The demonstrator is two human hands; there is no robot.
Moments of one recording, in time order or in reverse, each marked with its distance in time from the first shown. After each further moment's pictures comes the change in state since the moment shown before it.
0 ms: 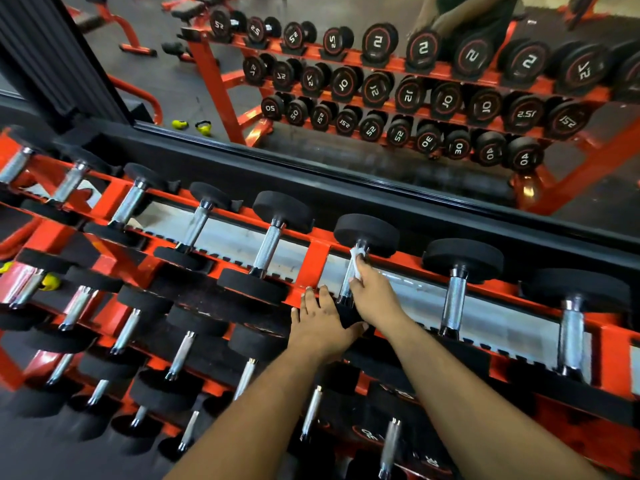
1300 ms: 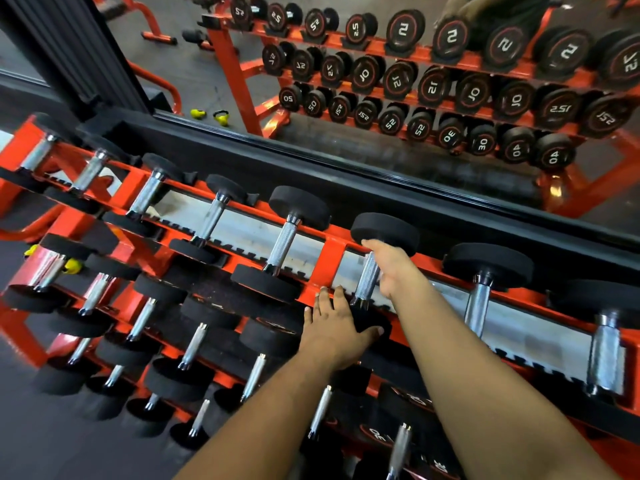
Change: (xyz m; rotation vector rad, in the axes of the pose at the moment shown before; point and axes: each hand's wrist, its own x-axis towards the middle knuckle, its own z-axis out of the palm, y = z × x) left_hand -0.003 0.000 -0.004 -0.004 -0.014 0.002; right_hand 0.049 -0.044 -0.018 0.866 -0.062 0.562
